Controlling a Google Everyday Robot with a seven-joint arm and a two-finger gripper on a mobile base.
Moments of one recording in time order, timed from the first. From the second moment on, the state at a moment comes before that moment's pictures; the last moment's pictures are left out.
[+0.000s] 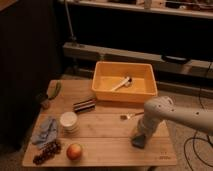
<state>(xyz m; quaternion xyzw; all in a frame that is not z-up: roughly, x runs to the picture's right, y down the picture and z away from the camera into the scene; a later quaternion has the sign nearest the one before) 0.191 0.261 0.792 -0.31 0.24 0.71 0.58</state>
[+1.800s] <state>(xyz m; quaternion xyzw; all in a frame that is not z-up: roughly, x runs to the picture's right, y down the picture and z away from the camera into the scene) 0.165 0.142 0.722 -0.33 0.16 0.72 0.59</state>
